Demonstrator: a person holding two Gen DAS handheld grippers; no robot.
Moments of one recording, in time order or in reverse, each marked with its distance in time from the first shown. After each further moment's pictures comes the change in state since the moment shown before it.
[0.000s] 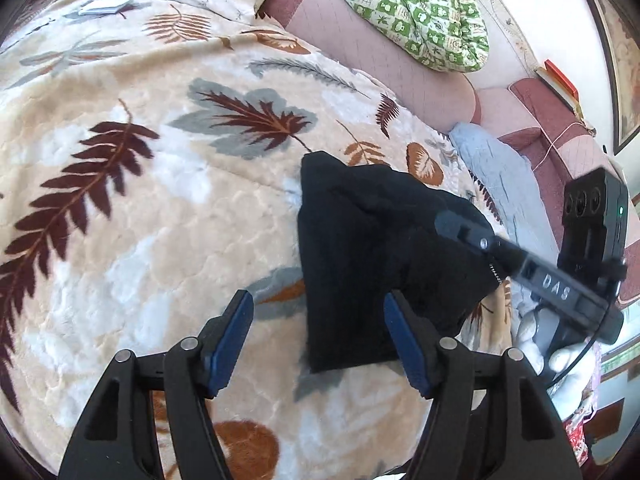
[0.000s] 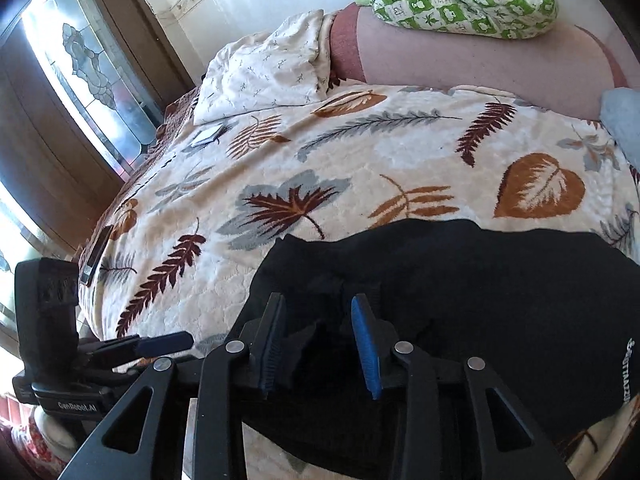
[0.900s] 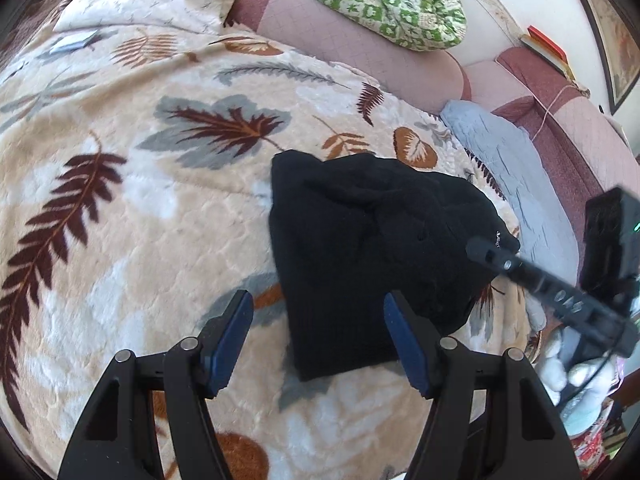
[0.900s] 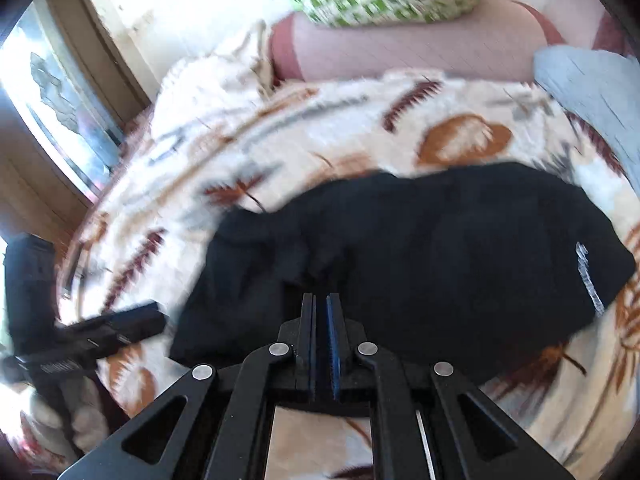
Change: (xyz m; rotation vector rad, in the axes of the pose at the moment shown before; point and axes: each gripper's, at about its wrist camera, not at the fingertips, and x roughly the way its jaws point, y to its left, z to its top) left arm 0.019 -0.031 0.005 0.136 0.010 0.043; right arm -0.040 -0.038 -0.039 0.128 -0.056 -0.085
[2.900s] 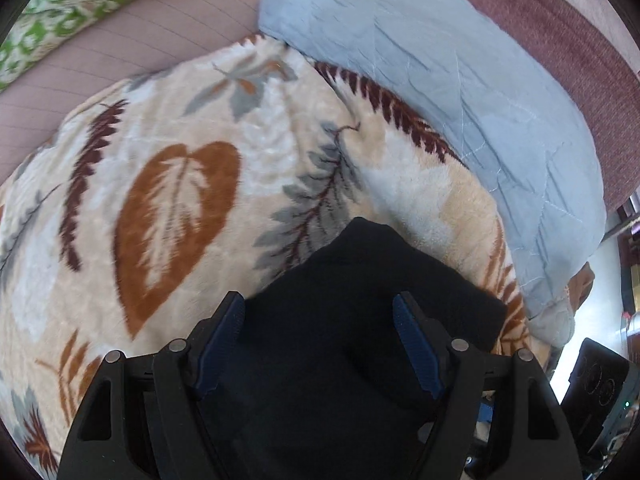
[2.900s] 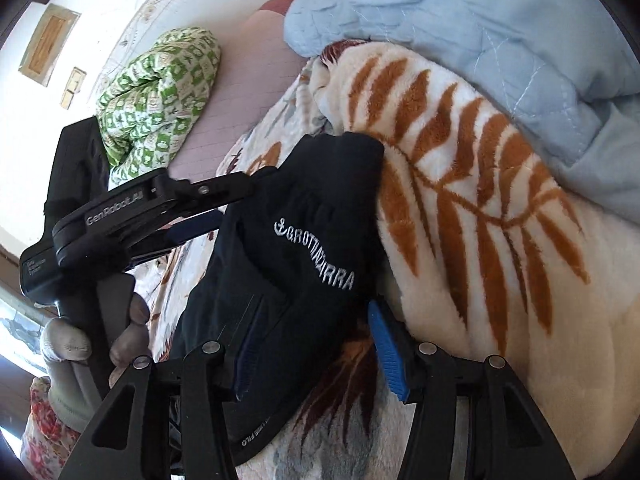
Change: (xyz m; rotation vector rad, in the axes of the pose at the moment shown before) left arm 0.235 -0.280 0.114 0.609 0.325 -0.042; right arm -0.037 -0.200 -0.074 0.751 -0.284 -0.034
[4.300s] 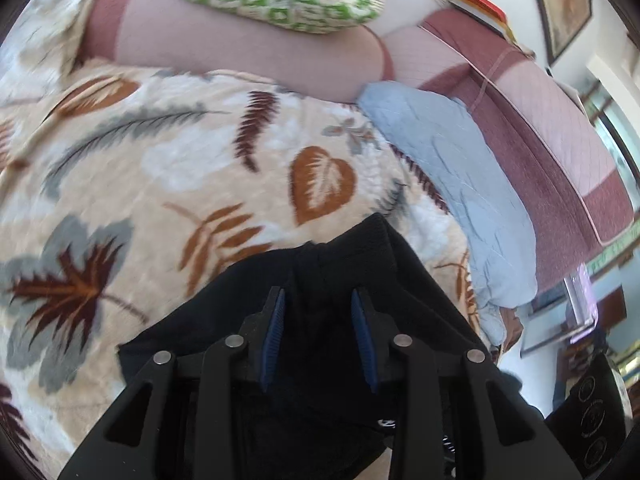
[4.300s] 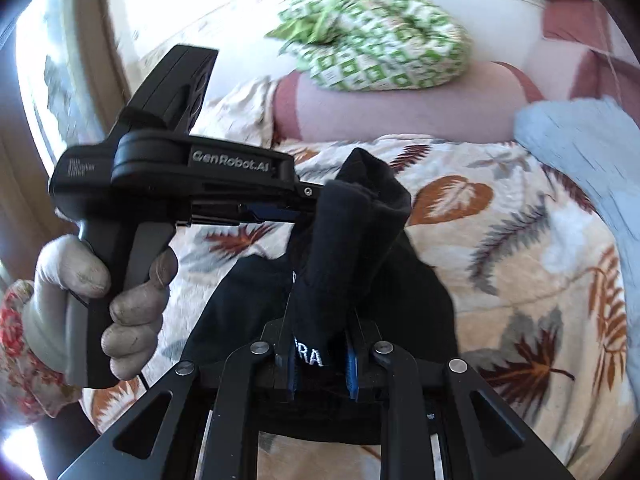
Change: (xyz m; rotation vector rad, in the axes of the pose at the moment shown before) left arm -0.143 0.142 -0.175 -0.393 -0.293 -0.174; right arm 0.011 0.199 -0.121 -0.835 0.030 -0.006
